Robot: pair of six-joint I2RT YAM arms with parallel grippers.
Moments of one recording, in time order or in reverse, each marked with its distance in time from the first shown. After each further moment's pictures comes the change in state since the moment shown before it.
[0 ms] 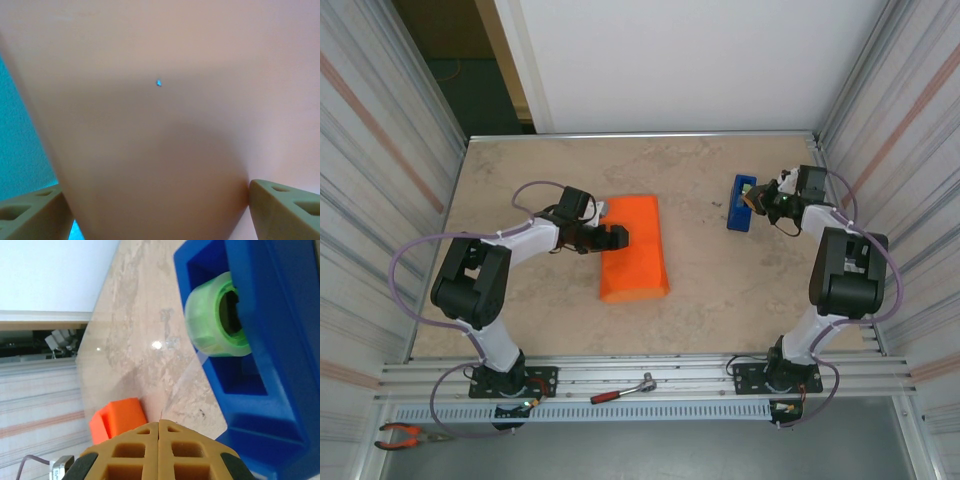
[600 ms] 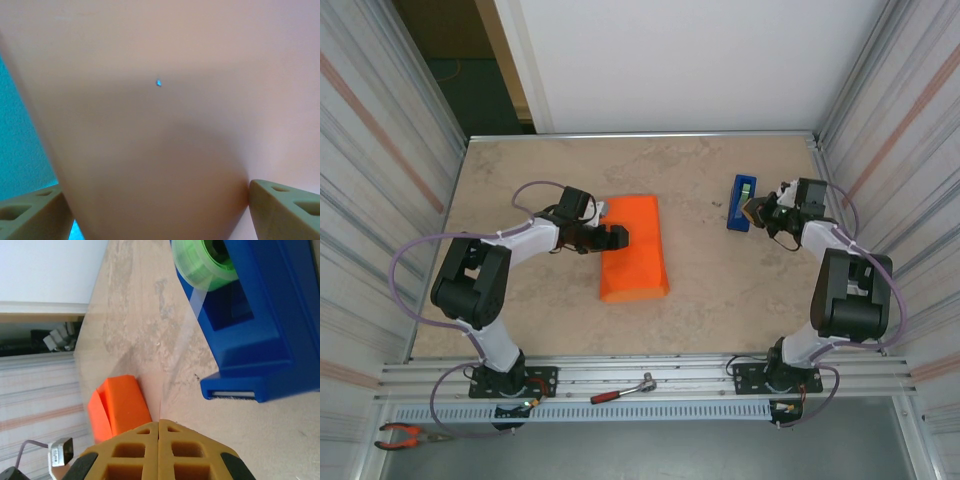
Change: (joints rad) left arm 0.000 0.000 0.000 0.000 -0.002 0.000; right arm 0.011 -0.144 -0.155 -0.003 0.024 0.019
